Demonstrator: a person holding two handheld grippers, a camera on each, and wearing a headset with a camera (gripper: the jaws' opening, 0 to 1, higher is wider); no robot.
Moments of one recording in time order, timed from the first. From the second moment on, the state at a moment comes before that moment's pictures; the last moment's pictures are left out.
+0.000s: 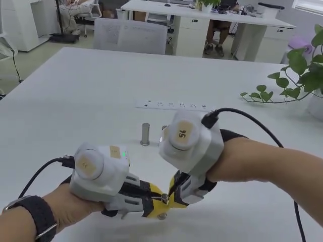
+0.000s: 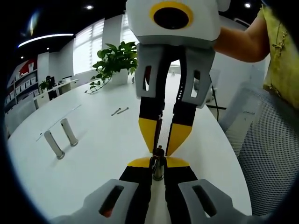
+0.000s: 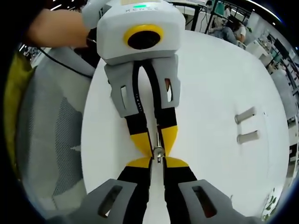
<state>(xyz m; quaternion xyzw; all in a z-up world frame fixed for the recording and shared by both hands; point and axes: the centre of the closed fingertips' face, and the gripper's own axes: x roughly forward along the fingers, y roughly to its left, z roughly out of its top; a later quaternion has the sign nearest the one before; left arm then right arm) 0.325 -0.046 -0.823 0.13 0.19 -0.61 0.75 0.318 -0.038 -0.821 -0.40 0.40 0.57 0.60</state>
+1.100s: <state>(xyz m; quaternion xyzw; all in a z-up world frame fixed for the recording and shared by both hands) 0.381 0.033 -0.809 0.14 0.20 -0.56 0.79 0.322 -0.068 -0.820 -0.28 0.41 0.54 0.68</state>
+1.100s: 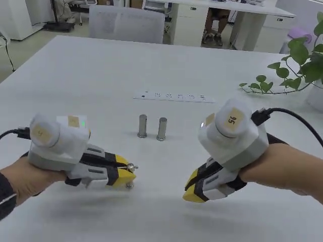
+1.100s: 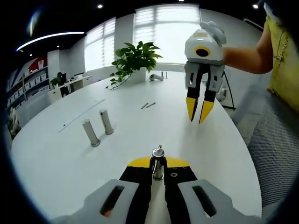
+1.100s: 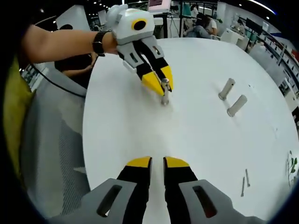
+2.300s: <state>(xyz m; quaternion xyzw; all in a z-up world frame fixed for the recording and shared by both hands) 0.441 0.085 -0.822 0.11 0.22 -0.56 0.79 0.323 -0.068 -0.837 -0.26 0.43 0.53 0.68</state>
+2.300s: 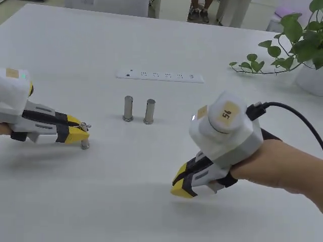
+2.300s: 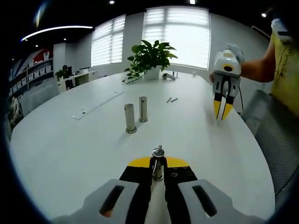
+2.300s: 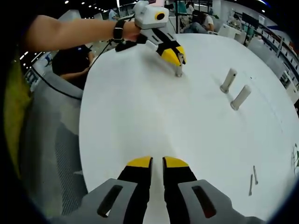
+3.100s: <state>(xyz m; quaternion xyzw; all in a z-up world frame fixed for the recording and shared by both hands) 0.446 0.091 -0.821 0.12 0.22 -0.55 0.79 0.324 -0.066 -0.839 -0.26 0.43 0.53 0.68</state>
